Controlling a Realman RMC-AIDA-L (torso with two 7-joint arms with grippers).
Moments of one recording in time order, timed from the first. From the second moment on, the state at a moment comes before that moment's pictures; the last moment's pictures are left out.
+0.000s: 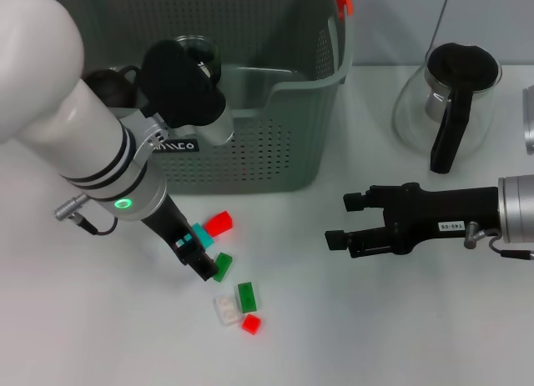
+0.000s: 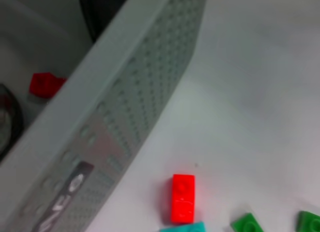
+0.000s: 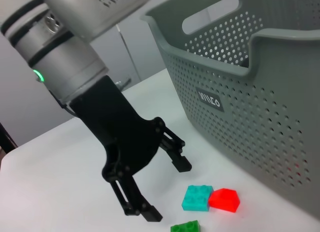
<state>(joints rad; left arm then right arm) -0.63 -2.17 1.48 1.25 2.77 1.46 -2.48 0.64 2.04 -0.94 -0.52 -1.96 -1.42 1.53</state>
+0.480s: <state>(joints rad) -0.65 -2.17 1.47 1.16 2.82 1.34 -2.51 0.64 2.04 -0.94 -0.52 -1.96 -1.42 1.52</state>
